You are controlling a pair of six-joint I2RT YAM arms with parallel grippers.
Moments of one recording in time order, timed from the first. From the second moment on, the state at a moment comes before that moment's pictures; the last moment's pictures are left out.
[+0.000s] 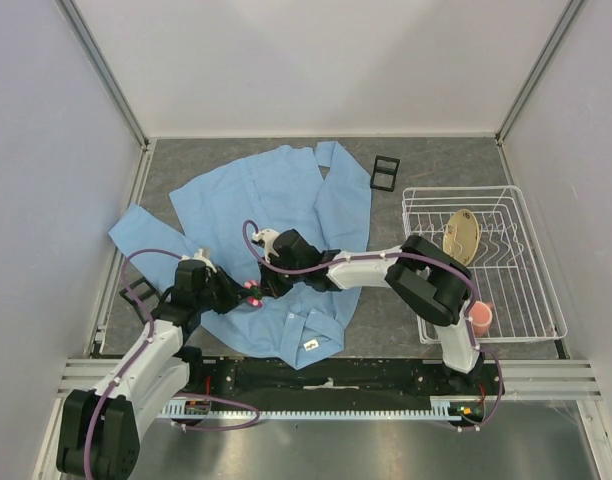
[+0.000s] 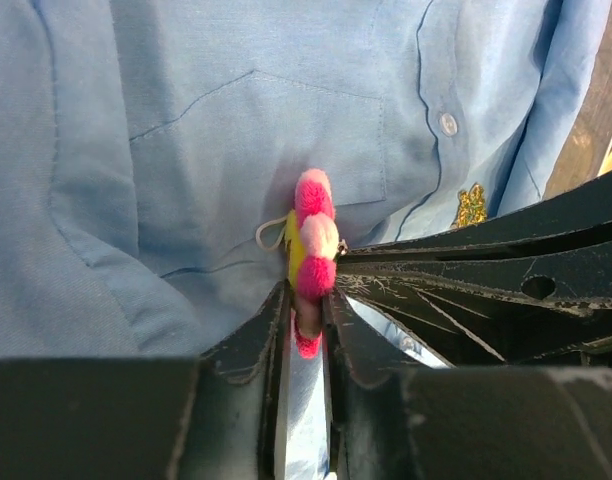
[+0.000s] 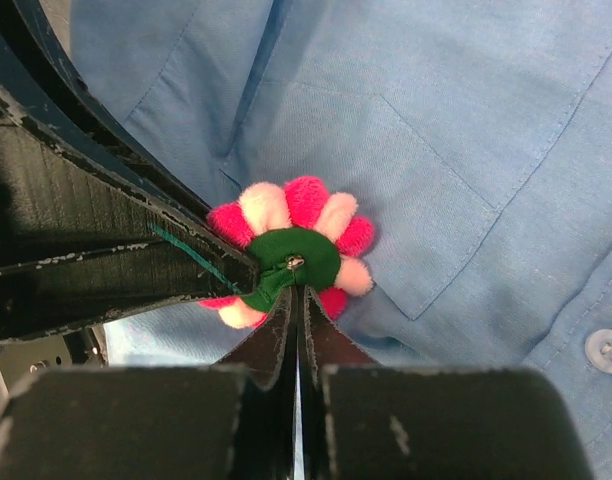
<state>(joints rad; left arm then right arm) -0.19 0.80 0.22 -0.18 0.30 -0.82 1.00 2.02 1.20 0.16 -0.30 0.40</state>
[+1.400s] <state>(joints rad) -0.19 0.77 0.12 -0.07 0.35 -0.84 0.98 1.95 1.12 0.23 -0.28 0.63</state>
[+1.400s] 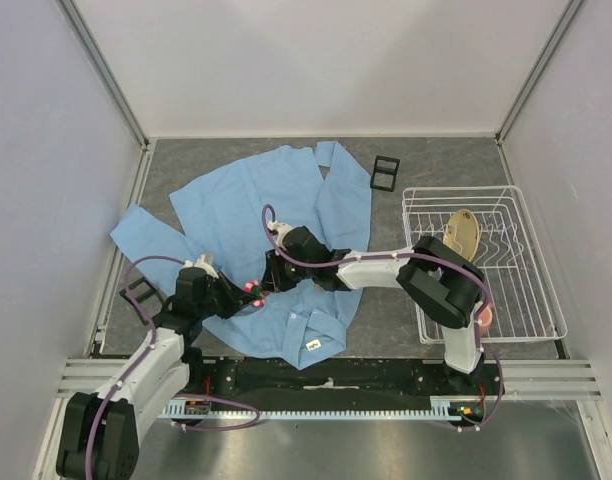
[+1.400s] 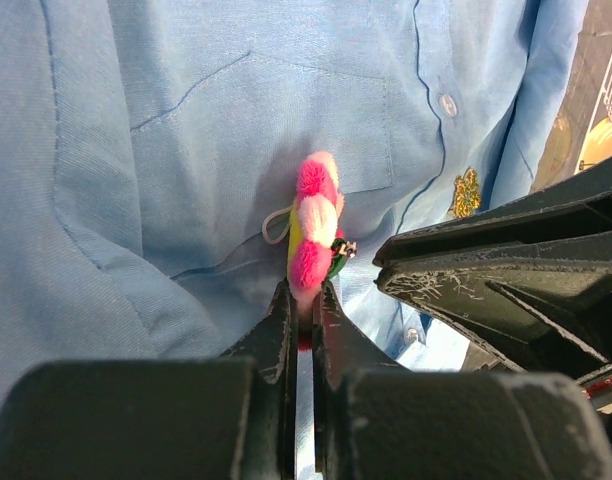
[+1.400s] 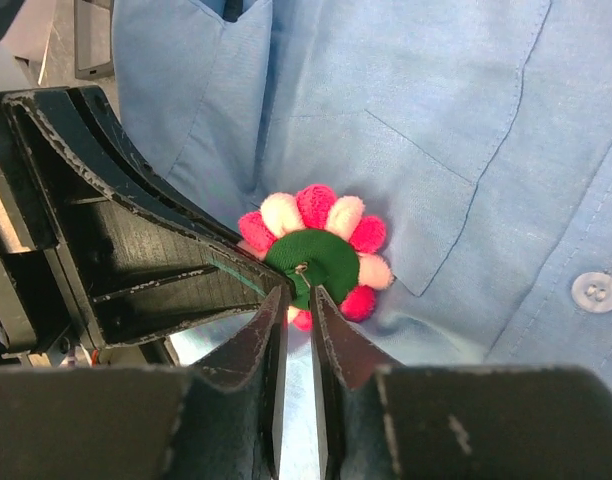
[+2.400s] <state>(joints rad) -0.20 0.80 0.12 -0.05 0.37 -0.85 0.95 1.98 1.07 0.28 -0.32 0.70</state>
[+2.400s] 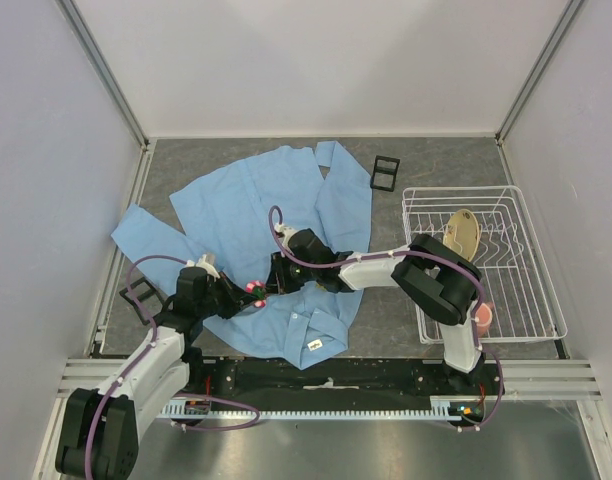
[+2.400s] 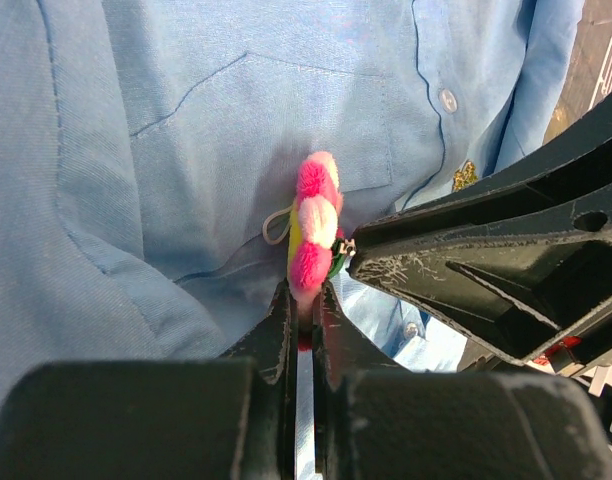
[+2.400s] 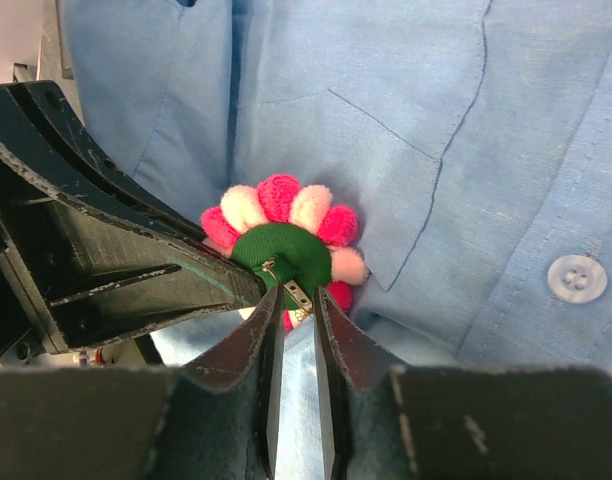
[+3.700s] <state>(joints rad) -0.20 0.91 0.16 0.00 0.38 -0.84 0.92 2.06 1.16 0.28 -0.43 0.65</state>
